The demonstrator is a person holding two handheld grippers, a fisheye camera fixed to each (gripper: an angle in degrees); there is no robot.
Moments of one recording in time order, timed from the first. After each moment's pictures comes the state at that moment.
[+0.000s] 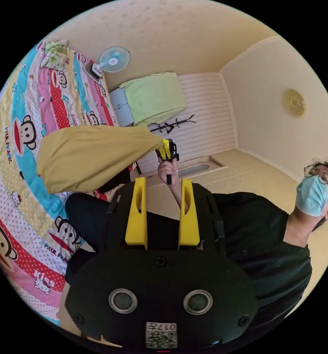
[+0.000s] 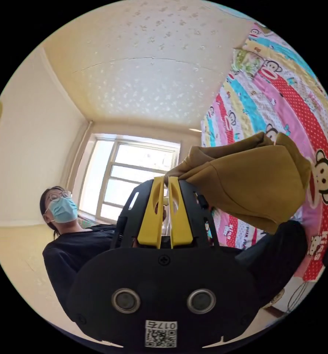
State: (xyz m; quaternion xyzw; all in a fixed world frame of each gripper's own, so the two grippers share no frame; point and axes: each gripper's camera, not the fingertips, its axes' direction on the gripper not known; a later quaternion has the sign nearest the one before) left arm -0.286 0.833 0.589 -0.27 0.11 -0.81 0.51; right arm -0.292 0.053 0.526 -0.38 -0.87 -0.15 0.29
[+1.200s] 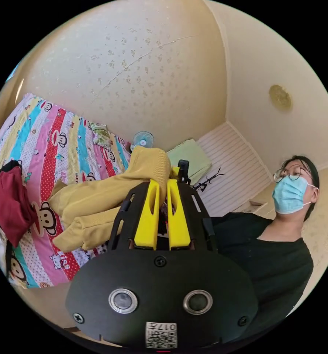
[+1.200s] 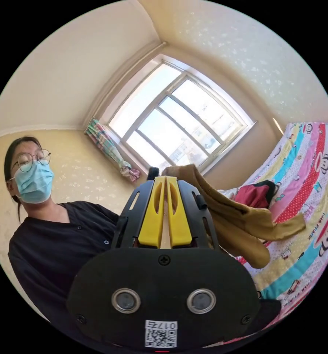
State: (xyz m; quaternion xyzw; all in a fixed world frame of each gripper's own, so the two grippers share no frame) left arm -0.022 0.615 0.495 -0.28 -0.23 -0.69 0.63; right arm -0.273 0.248 0.300 -0.21 -0.89 -0.38 0.12
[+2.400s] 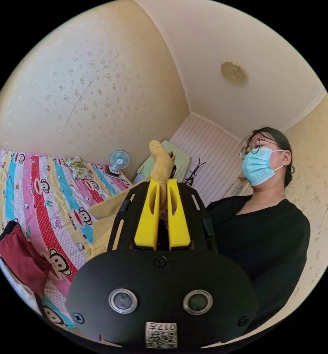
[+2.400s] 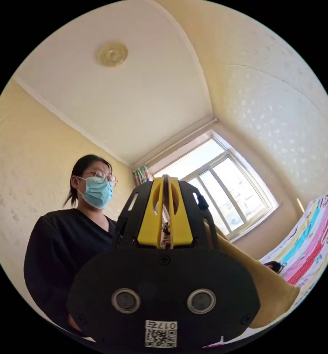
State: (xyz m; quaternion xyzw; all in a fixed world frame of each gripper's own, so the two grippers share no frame) left arm -0.049 0.516 0.506 -0.27 -0.16 -0.59 0.74; right arm -0.209 0.065 0.354 -0.04 -0.99 -0.13 -0.05
